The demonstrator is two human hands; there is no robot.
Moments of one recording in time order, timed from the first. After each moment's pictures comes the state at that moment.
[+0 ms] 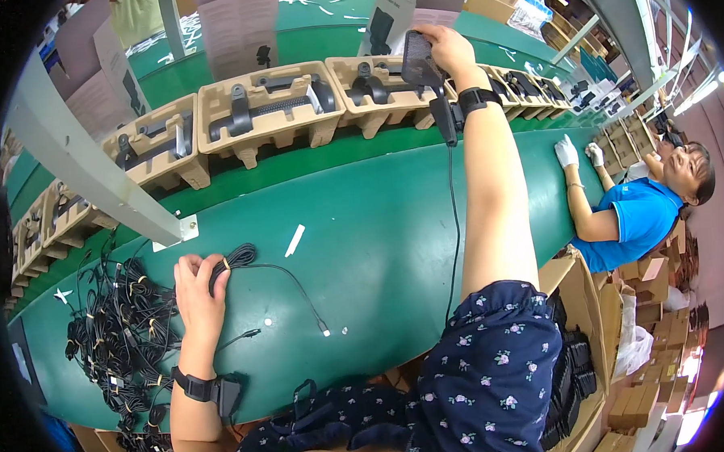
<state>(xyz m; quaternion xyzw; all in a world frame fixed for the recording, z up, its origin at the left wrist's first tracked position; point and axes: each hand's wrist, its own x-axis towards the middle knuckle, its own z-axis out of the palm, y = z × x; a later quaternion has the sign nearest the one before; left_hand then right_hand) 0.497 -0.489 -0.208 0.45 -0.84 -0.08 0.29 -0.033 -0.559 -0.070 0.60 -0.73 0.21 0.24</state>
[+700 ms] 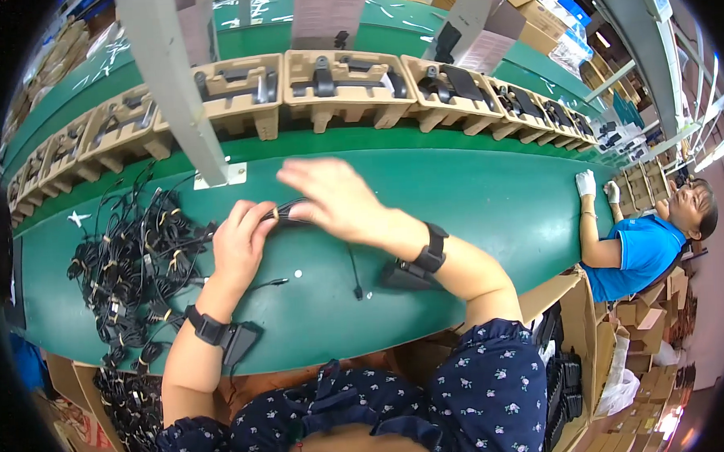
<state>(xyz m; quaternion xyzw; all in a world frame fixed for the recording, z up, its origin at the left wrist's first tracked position) 0.500 -0.481 -0.203 0.34 -0.83 -0.14 0.43 0.293 -0.460 -0.159 0.86 -0.43 0.26 0.03</state>
